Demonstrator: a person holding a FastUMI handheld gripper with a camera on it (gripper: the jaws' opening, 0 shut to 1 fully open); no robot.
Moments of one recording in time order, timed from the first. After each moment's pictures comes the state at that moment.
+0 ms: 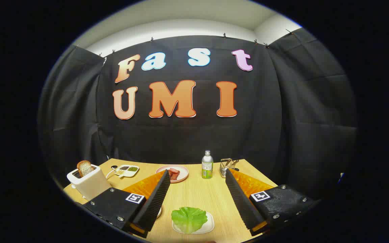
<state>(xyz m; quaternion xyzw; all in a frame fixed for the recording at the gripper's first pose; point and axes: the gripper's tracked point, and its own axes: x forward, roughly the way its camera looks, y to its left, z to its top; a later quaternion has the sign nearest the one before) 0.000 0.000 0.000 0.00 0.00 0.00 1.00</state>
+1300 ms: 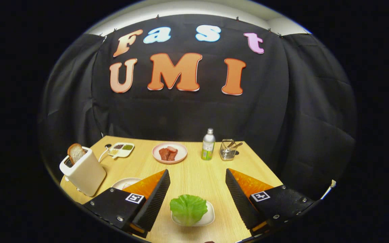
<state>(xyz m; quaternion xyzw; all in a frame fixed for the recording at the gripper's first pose) 0.037 0.026 -0.063 -0.04 0.17 -0.01 0.98</state>
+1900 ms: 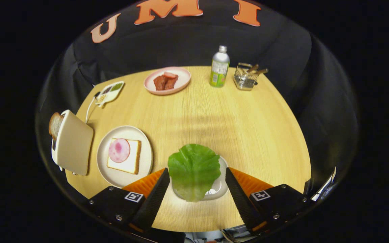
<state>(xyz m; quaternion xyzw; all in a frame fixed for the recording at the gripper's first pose) 0.045 0.027 -0.219 -0.02 0.50 0.00 0.87</state>
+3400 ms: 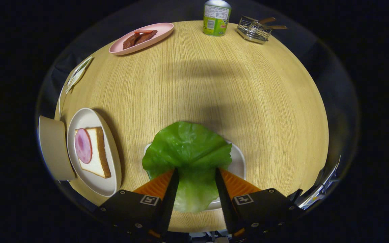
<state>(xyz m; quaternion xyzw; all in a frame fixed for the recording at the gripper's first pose) 0.061 0.014 -0.307 0.00 0.63 -0.03 0.78</state>
